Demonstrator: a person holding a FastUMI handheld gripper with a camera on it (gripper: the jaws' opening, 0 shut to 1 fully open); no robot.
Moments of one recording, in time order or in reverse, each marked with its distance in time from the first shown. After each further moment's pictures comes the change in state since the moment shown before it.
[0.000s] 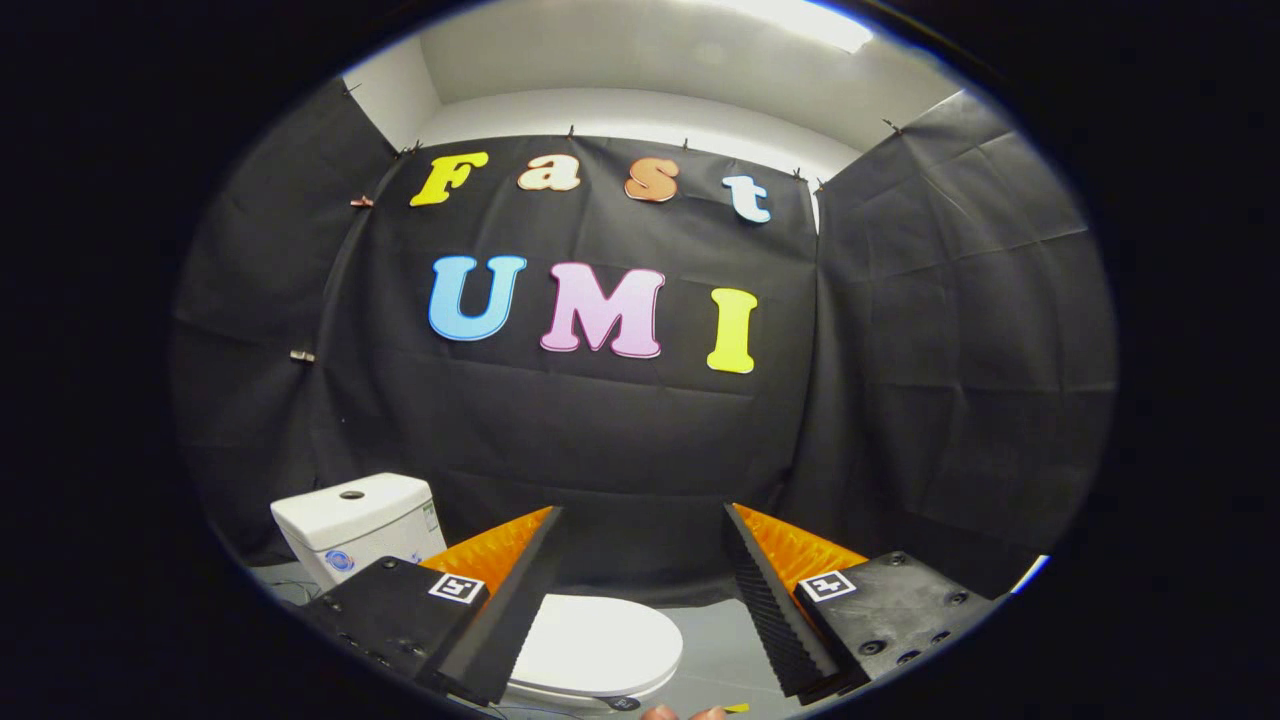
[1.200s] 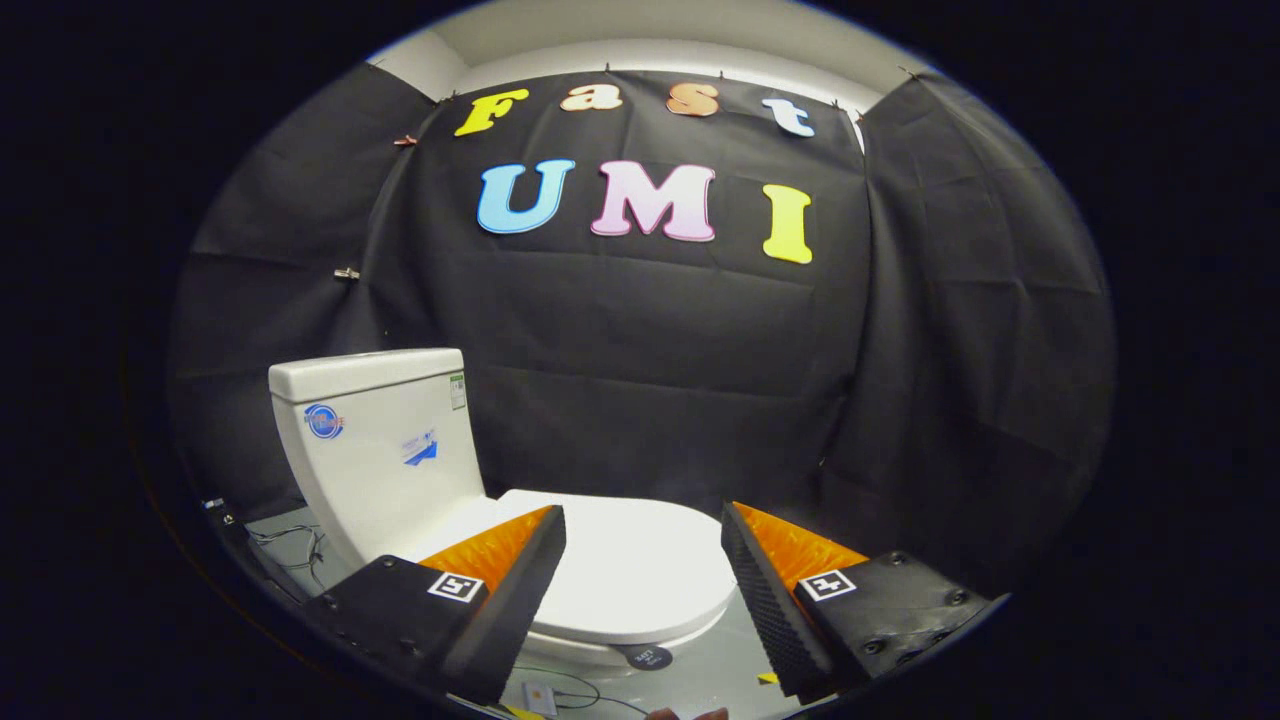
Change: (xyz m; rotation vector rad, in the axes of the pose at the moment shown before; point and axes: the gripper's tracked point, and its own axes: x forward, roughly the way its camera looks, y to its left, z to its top) arm 0.007 0.022 -0.226 0.047 0.230 0.147
